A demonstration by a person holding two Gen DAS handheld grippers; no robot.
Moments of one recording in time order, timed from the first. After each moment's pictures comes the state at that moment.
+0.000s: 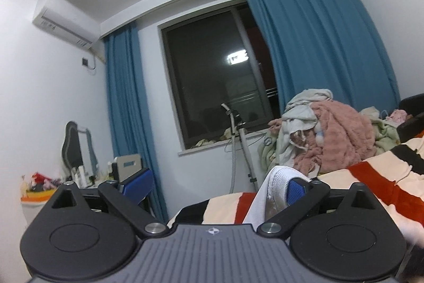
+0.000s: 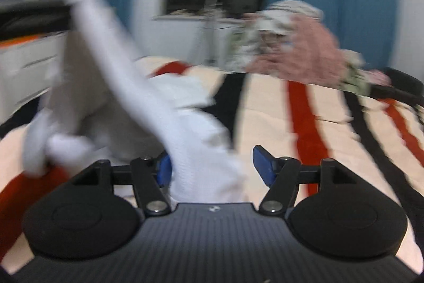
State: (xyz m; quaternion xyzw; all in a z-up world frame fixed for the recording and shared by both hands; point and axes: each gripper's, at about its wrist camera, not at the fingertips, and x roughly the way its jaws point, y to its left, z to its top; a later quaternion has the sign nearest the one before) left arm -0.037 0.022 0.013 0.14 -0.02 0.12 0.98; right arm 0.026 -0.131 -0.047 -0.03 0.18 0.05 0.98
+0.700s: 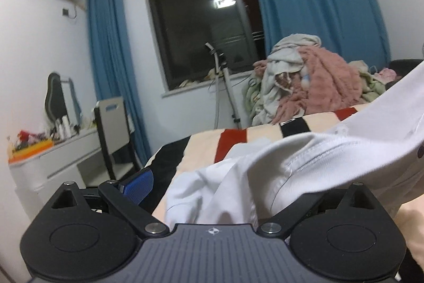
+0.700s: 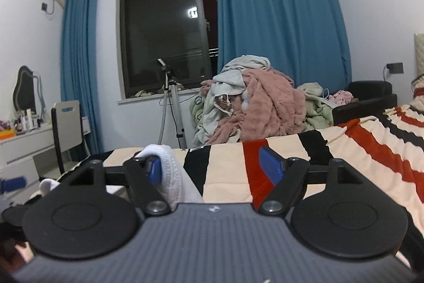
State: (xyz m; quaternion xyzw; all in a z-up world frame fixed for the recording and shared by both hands) left arm -0.002 0.042 -0.016 0.13 0.12 0.10 0.98; right arm -0.019 -0.183 0.007 0.06 0.04 0.02 1.00
